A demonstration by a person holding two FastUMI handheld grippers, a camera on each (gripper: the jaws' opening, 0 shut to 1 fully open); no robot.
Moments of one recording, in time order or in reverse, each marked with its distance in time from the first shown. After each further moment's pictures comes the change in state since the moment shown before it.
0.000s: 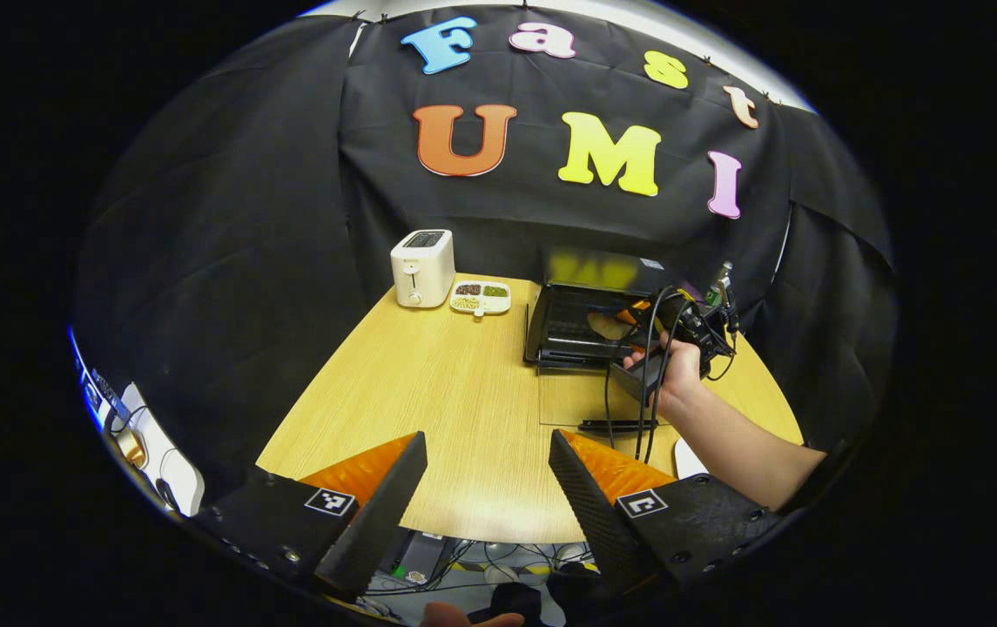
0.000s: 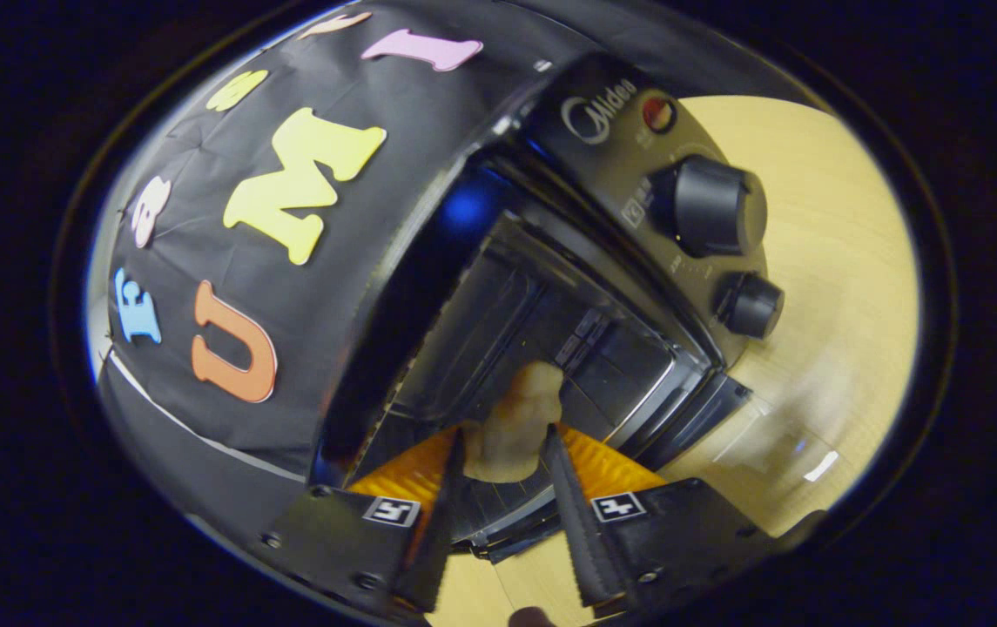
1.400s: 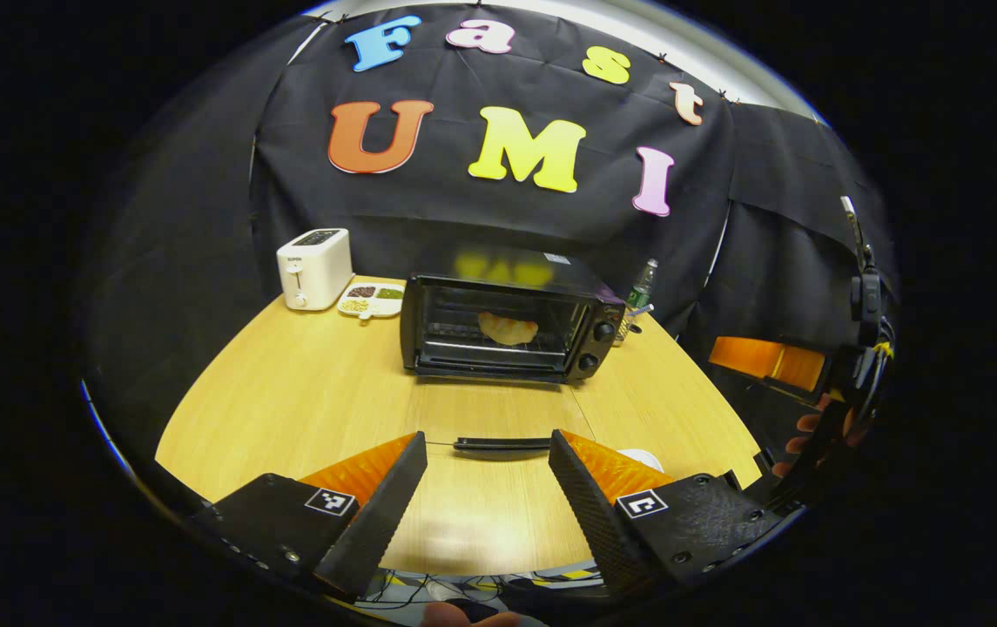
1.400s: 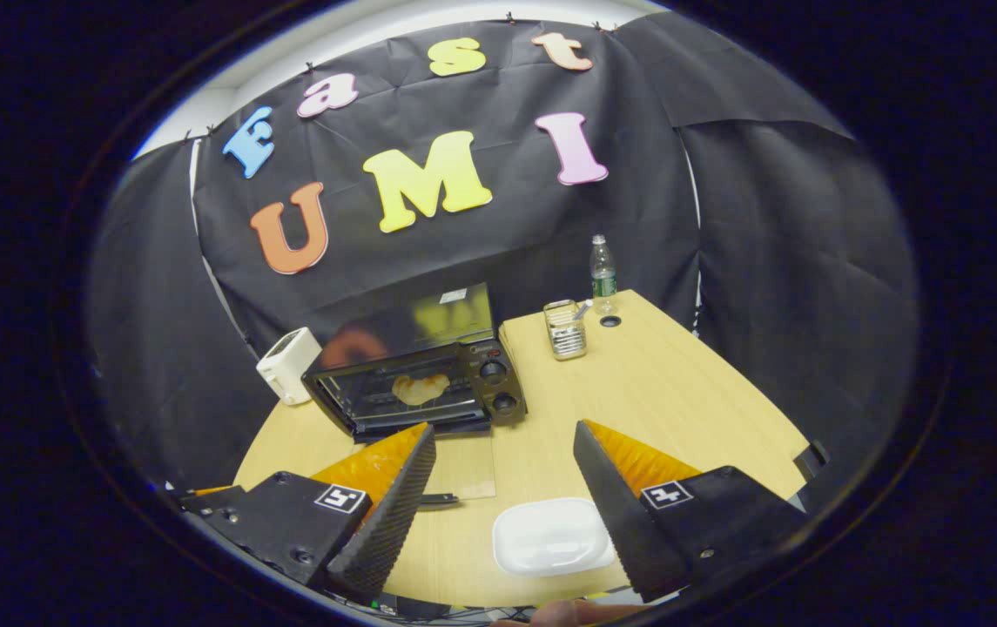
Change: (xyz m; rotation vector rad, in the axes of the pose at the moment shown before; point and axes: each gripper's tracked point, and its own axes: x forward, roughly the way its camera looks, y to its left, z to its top) left arm 0.062 -0.148 -0.021 0.030 -0.030 -0.254; right arm -0.330 -0.072 0.085 -0.708 -0.122 -0.124
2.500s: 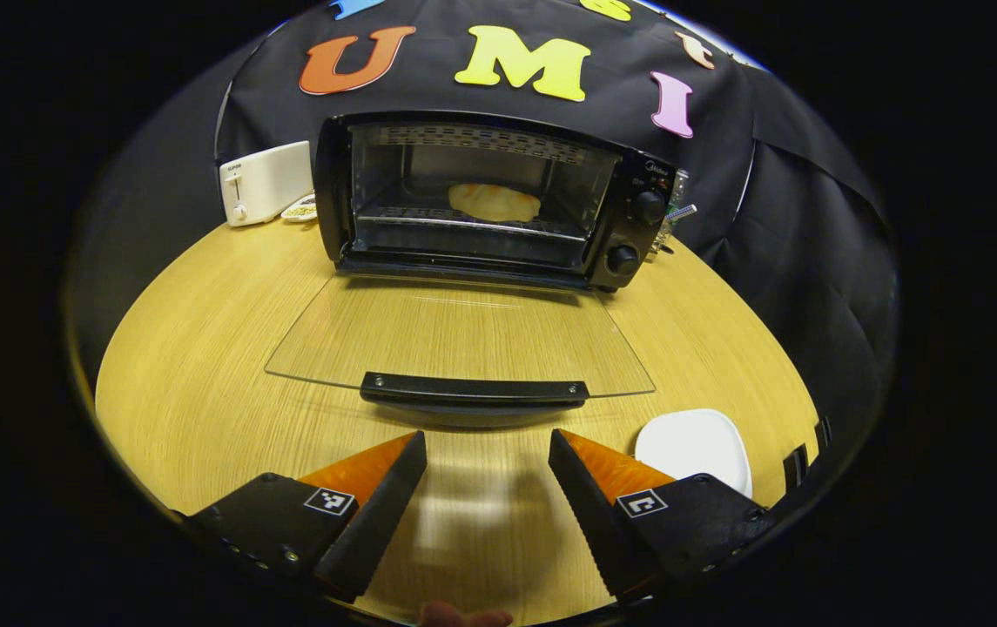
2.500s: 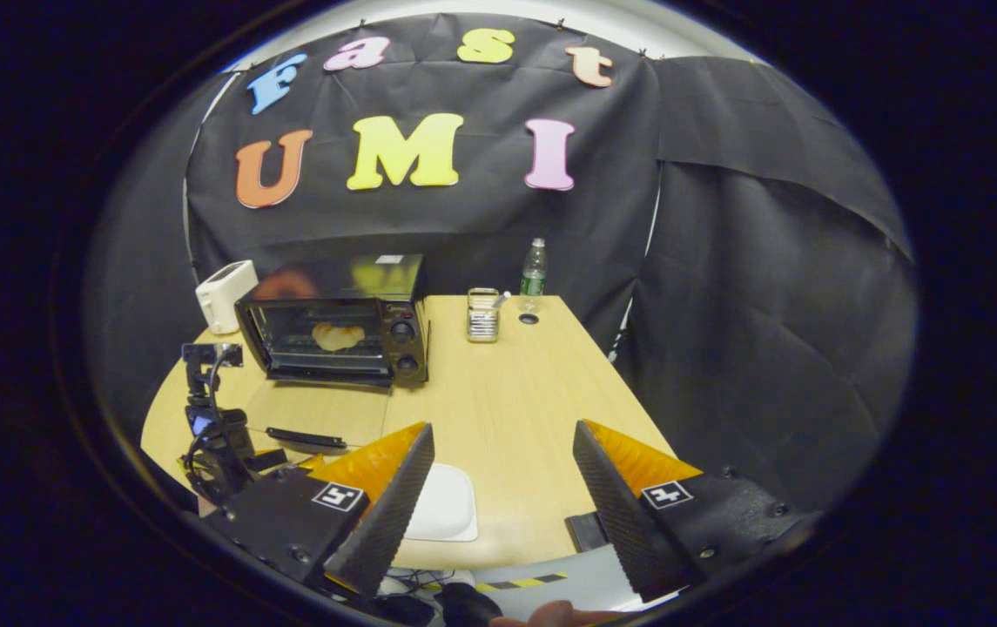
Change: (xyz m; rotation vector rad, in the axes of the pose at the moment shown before) left arm 0.147 -0.013 -0.113 -0.008 0.177 0.043; right arm -0.045 -0.079 -0.012 -0.232 0.053 -0.227
